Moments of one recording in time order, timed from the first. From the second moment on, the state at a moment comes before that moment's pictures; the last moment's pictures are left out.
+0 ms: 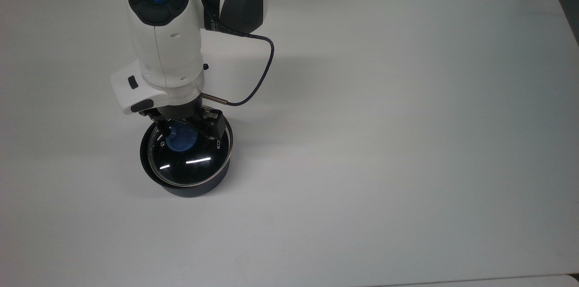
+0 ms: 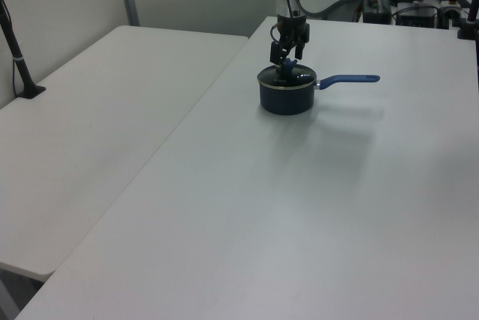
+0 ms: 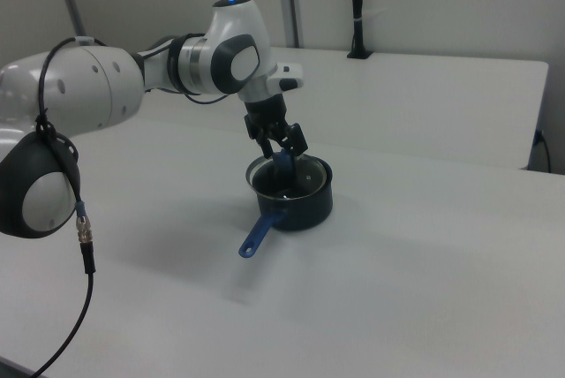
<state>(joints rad) -0.11 0.62 0.06 -1.22 -0.16 1.94 0.26</state>
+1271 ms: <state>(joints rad) 0.04 -0.06 0.00 -1.62 -0.05 1.60 0.27</state>
